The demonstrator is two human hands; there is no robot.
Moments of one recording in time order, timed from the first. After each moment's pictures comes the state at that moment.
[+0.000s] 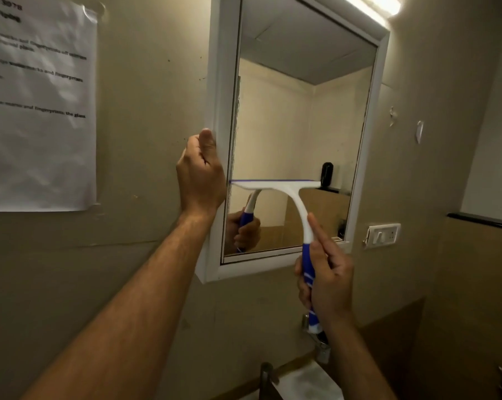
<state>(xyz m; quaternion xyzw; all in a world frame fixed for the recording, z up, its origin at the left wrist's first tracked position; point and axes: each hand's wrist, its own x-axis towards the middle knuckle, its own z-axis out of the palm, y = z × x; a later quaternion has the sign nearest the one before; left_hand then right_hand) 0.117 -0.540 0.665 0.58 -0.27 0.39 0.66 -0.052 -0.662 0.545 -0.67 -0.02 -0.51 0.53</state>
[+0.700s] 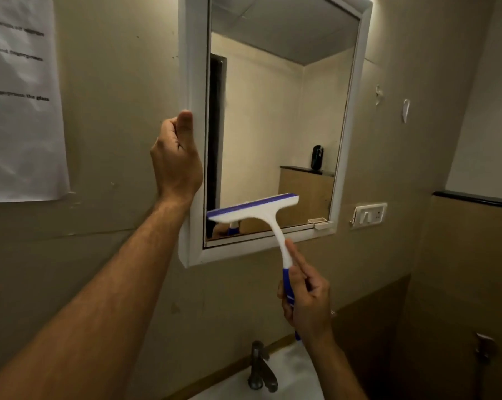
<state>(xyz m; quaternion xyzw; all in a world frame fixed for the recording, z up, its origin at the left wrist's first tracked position) 0.110 -0.538 0.664 0.58 -0.27 0.39 0.66 -0.065 -0.669 0.486 -0.71 0.03 -0.47 0.53</state>
